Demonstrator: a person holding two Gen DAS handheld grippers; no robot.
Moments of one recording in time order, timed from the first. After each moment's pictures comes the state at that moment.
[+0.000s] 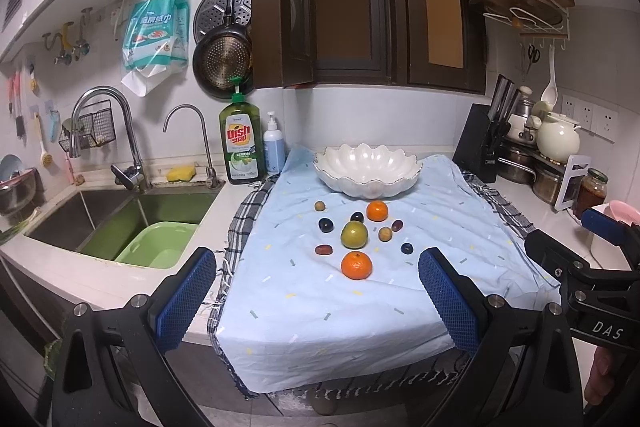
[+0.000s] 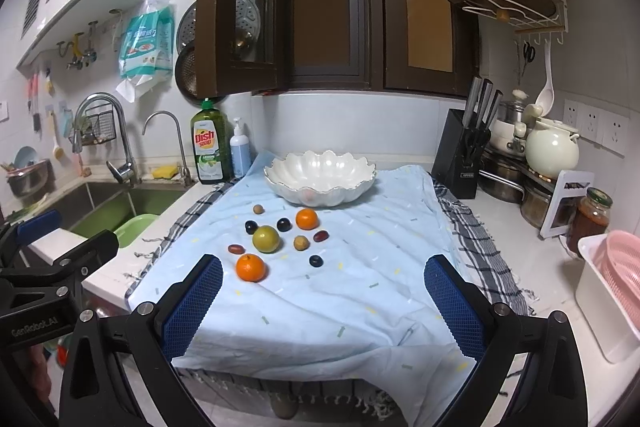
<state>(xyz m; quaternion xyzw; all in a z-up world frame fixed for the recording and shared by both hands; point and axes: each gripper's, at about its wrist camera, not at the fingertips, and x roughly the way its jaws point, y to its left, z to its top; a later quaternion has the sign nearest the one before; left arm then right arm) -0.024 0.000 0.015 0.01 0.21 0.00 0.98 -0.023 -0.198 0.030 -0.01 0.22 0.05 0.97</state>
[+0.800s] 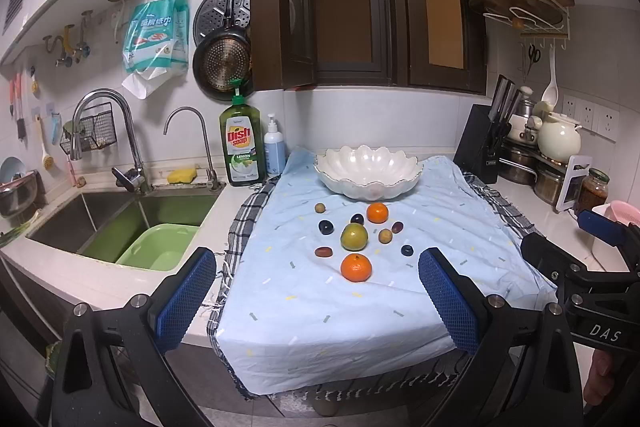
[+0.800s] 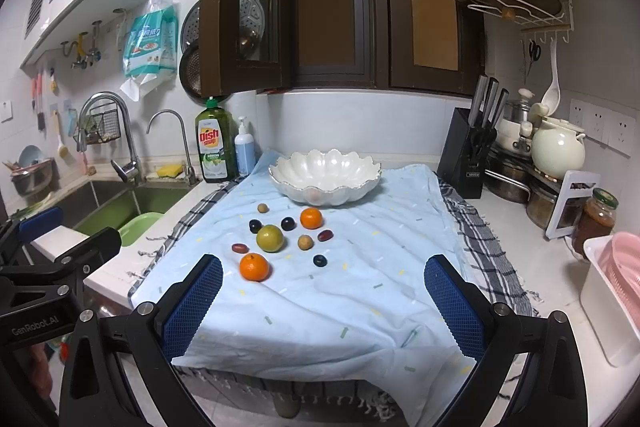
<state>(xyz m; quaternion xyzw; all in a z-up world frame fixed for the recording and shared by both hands) -0.026 0.003 0.015 0.01 0.21 0.01 0.98 -0.021 -0.195 0.026 -0.01 0.22 0.06 0.97</state>
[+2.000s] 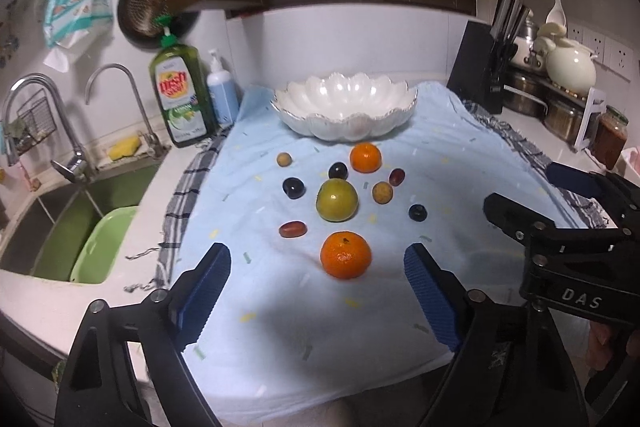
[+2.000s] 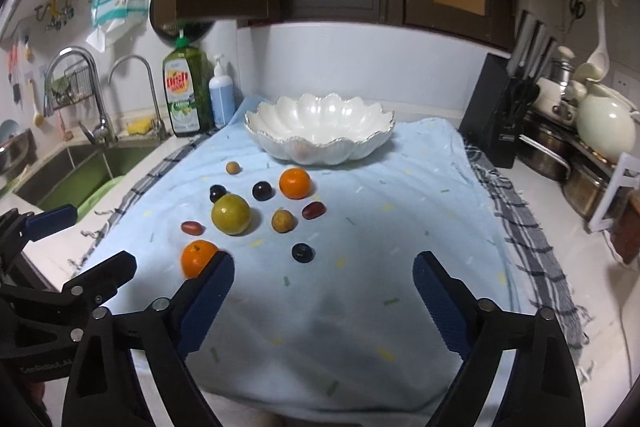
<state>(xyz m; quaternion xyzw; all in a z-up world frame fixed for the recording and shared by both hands) 0.121 -0.026 -0.065 0.06 0.32 -0.05 0.94 0.119 -0.193 -0.051 -0.03 0.31 0.07 0.95</state>
